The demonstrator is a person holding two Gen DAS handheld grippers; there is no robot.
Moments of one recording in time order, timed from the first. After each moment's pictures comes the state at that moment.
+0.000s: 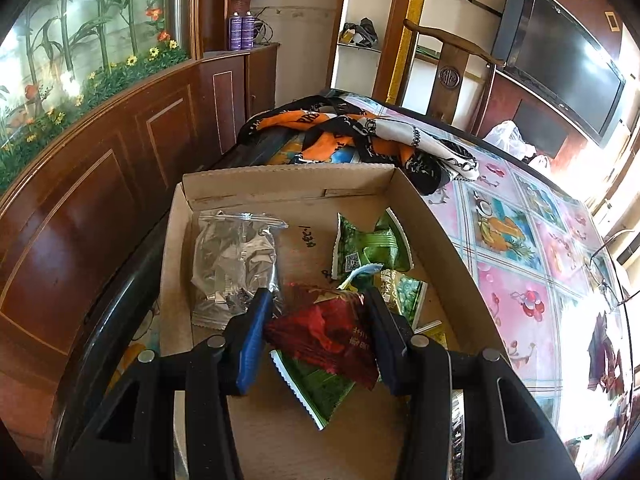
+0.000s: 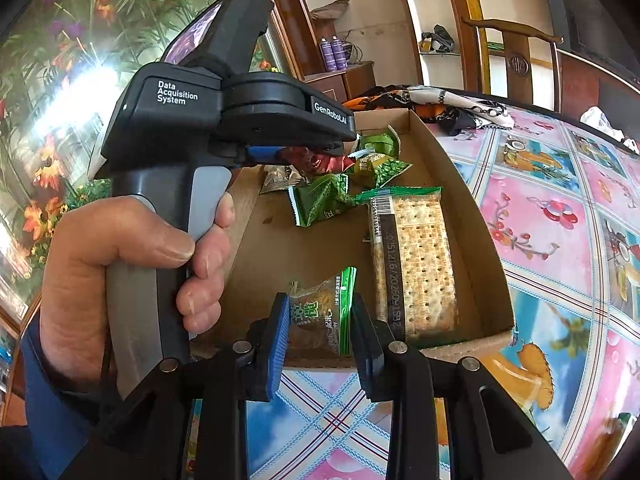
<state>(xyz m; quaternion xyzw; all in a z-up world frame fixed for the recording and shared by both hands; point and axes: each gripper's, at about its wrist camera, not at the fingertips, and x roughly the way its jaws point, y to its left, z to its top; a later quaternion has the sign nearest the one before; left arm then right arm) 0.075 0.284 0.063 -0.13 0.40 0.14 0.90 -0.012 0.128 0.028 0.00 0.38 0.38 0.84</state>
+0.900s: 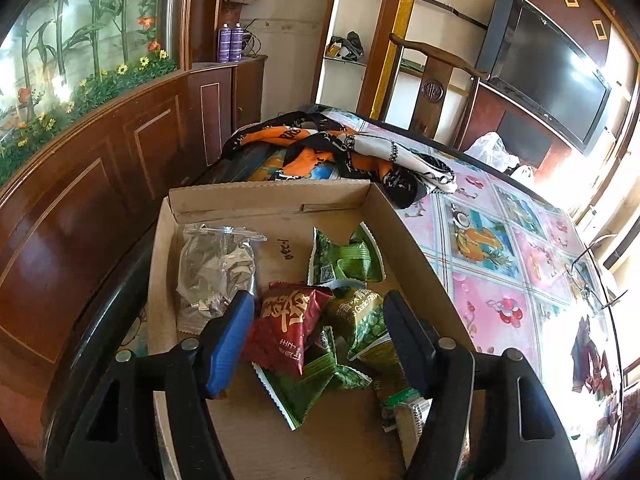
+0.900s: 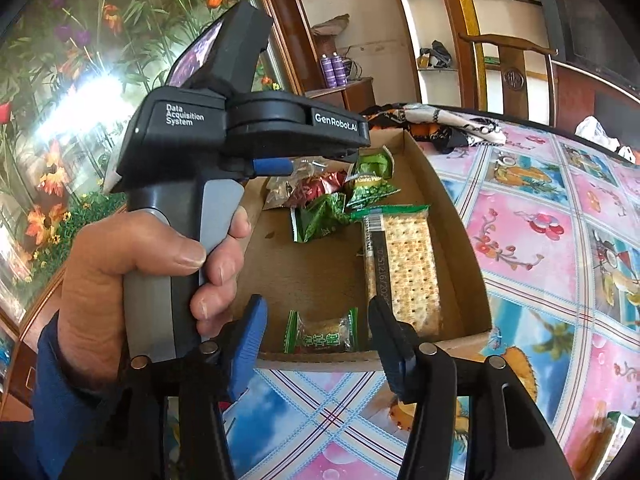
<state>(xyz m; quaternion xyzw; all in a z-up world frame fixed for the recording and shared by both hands) 0.071 0.274 0.074 -0.13 0.37 0.12 0.91 -0.017 0.116 0.039 0.00 0.35 0.38 0.86</state>
